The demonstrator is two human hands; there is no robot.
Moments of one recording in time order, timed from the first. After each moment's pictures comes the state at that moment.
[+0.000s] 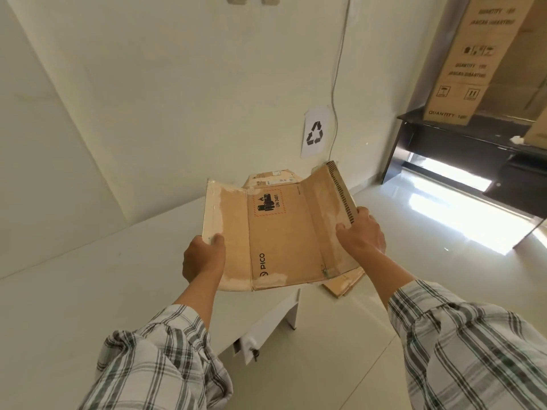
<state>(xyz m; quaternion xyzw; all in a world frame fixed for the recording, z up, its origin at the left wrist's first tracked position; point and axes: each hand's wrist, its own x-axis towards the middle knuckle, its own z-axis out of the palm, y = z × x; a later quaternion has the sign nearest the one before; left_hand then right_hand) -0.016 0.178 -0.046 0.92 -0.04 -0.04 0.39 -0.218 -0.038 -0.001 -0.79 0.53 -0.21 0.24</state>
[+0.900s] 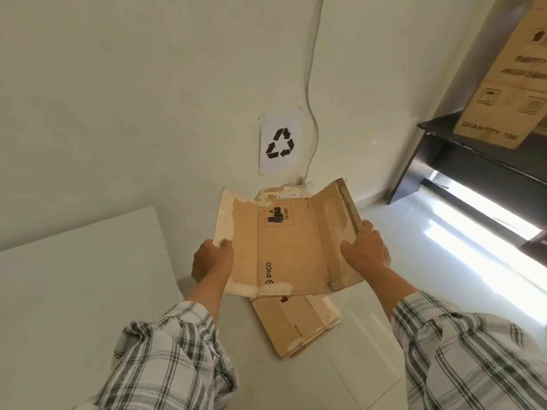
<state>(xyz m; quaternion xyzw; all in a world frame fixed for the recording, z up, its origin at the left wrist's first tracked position) 0.010 -0.347 -0.118 0.93 0.03 -0.10 0.37 -0.168 -0.582 -0.066 -0.83 0.49 -0.08 0.24</state>
